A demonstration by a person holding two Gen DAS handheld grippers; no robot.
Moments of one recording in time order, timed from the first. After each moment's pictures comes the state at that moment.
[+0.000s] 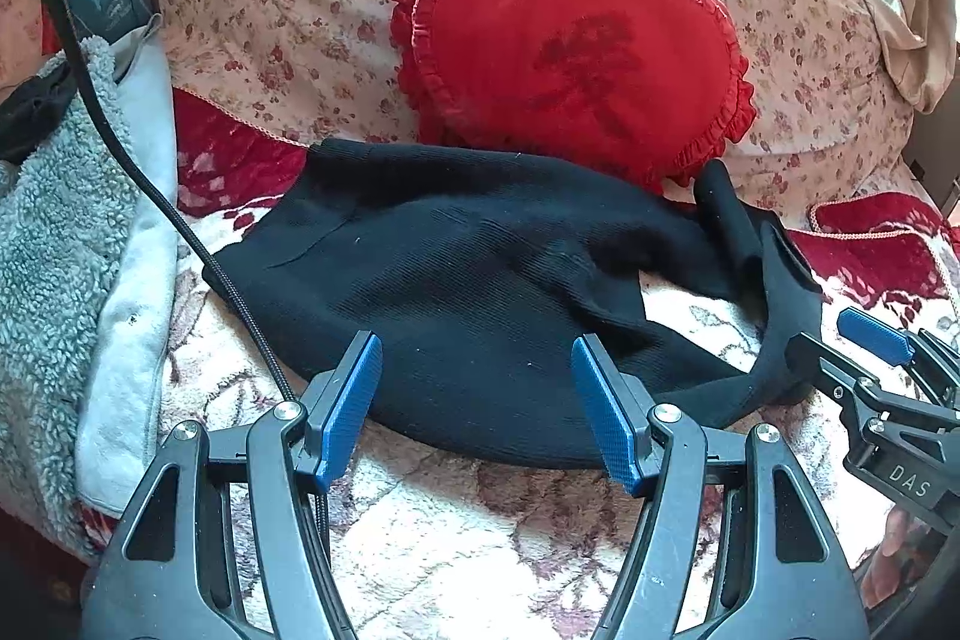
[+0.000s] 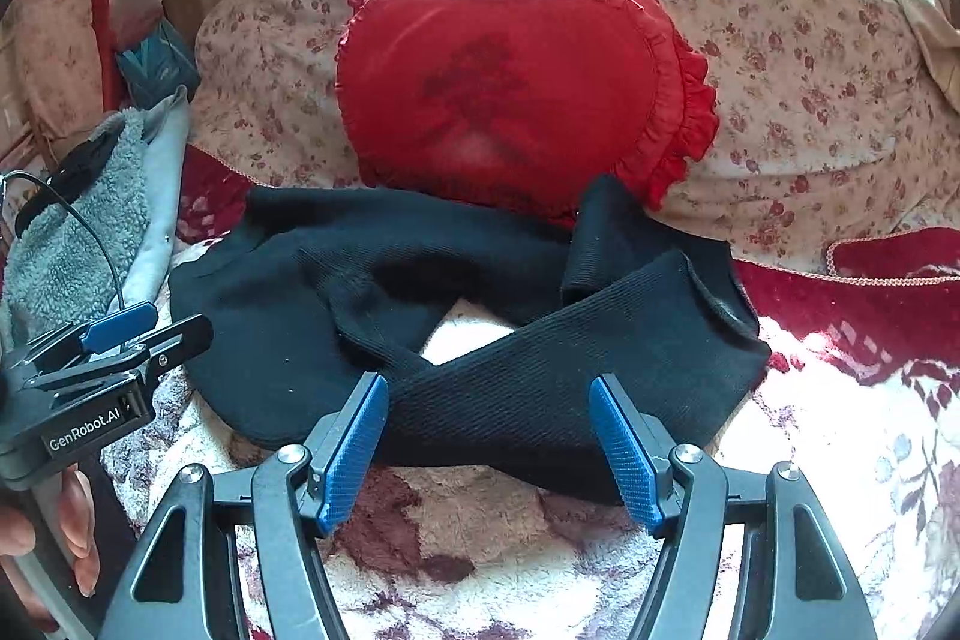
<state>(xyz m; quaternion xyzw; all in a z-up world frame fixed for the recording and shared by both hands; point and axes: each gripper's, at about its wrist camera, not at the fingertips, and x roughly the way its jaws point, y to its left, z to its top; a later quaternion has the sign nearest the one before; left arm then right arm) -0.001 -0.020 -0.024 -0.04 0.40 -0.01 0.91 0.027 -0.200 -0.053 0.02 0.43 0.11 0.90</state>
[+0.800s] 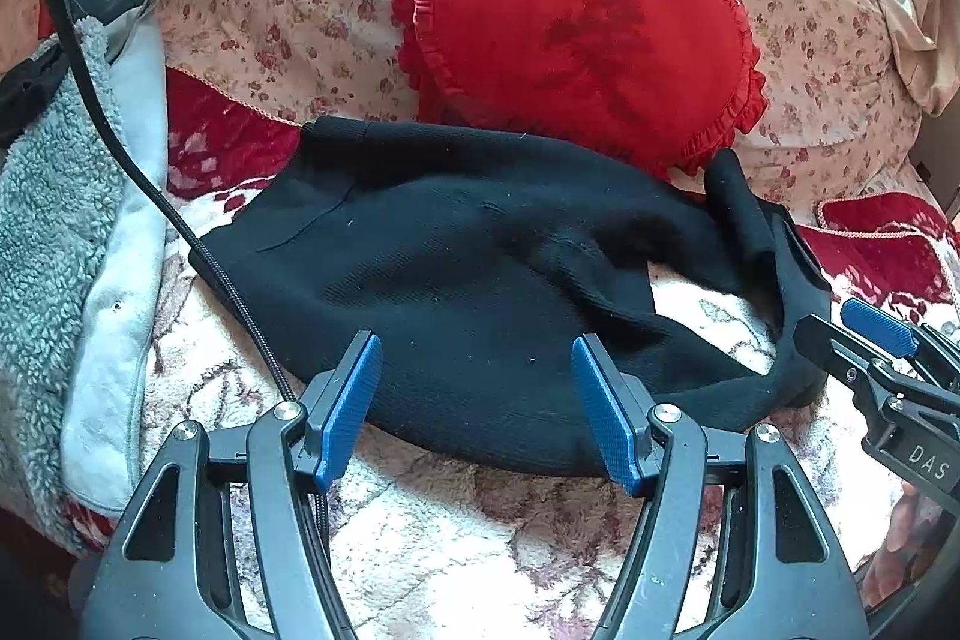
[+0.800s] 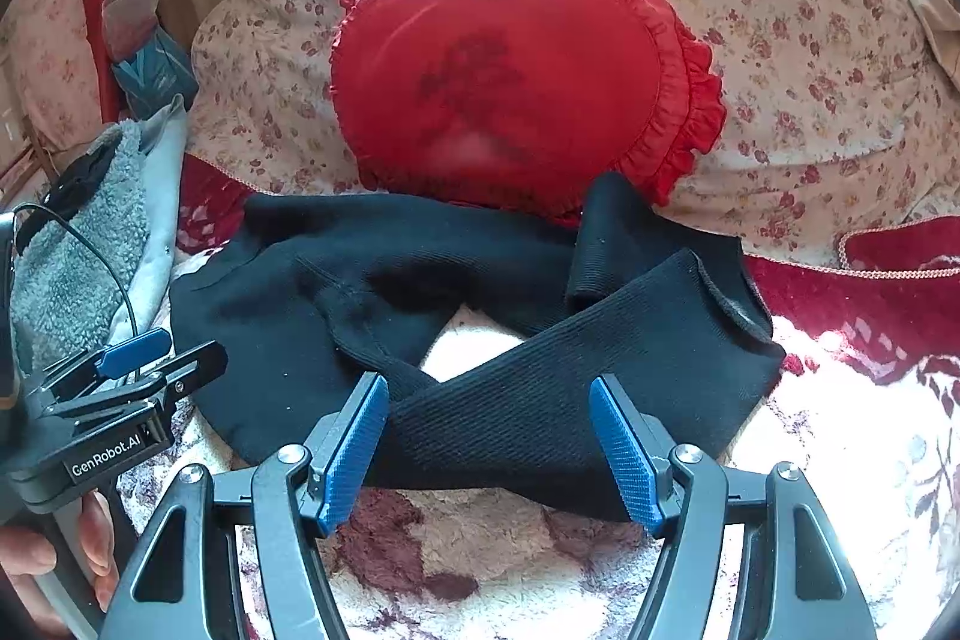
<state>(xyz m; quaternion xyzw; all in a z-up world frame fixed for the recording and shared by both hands) 0.009 -0.019 -0.036 -0.05 0.42 0.00 0.91 0.042 -0.196 -0.057 0.04 0.44 0.12 0.89</state>
